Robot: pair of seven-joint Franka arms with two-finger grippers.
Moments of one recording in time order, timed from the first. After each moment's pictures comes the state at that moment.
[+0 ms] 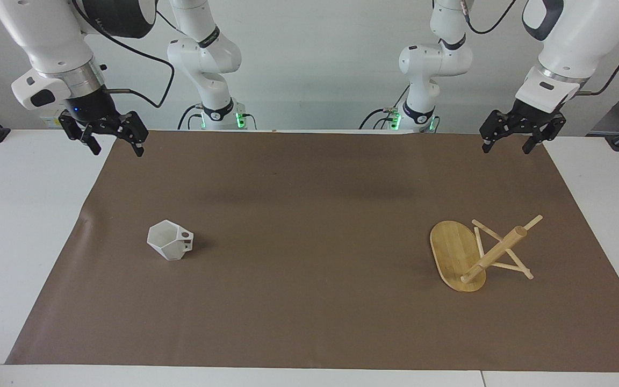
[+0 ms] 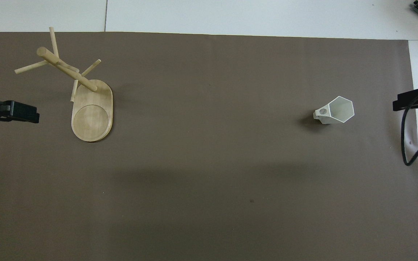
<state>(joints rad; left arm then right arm) -0.03 -0.05 -0.05 -1.63 -0.01 1.61 0.00 -0.09 0.03 0.00 -1.52 -0.01 1.61 -0.03</state>
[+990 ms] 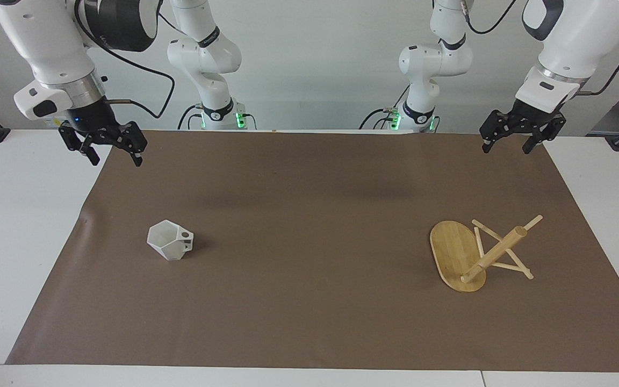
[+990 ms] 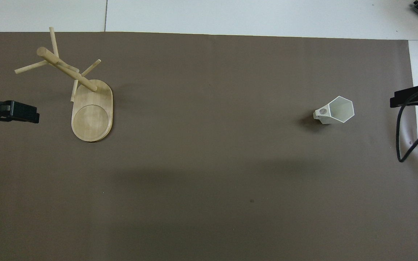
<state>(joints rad) -0.03 -0.05 -0.05 -1.63 -0.01 1.61 0.00 -0.11 0.02 0.00 -1.62 -0.01 1.75 -0.08</state>
